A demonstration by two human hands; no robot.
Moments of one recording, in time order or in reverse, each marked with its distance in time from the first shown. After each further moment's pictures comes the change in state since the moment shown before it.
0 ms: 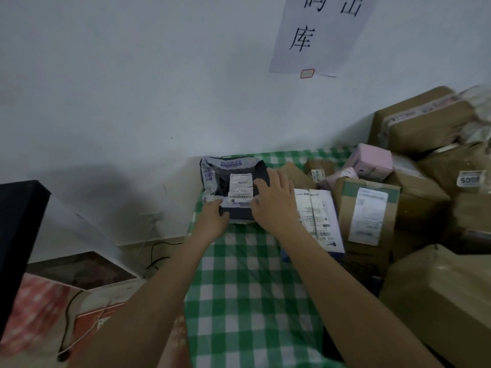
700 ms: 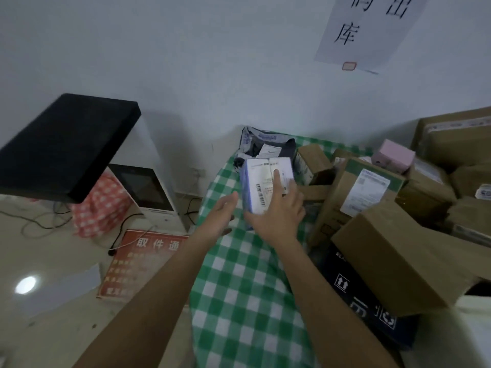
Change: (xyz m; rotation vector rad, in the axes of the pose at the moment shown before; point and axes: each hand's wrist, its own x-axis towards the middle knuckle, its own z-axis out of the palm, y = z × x) left_hand -0.214 0.026 0.062 -0.754 0.146 -0.306; right_hand -0.168 0.021 -0.017 0.326 -0.122 0.034
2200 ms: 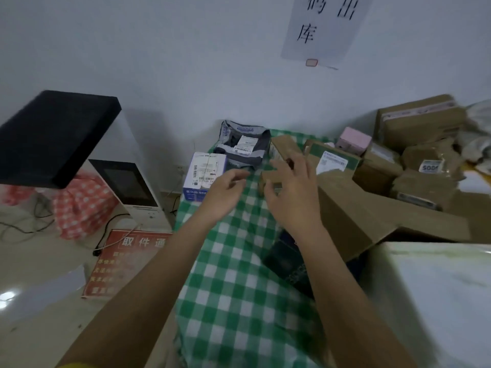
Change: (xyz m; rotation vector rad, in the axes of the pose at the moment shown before) left_hand -0.082 0.043 0.059 0.316 0.013 0.443; right_hand -0.069 0.029 -0.117 -0.050 0.300 -0.343
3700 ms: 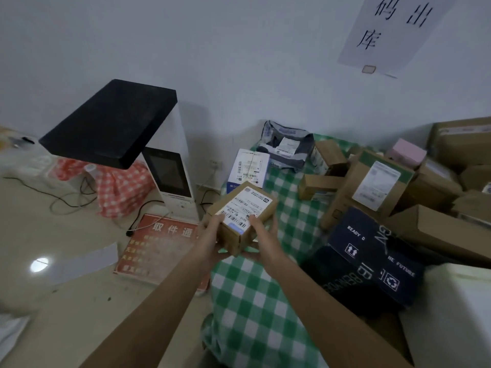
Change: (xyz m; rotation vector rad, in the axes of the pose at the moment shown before) left_hand -0.075 -0.135 -0.057 -0.832 0.224 -0.644; right_hand -0.072 -0.072 0.131 1.181 -0.594 0.965
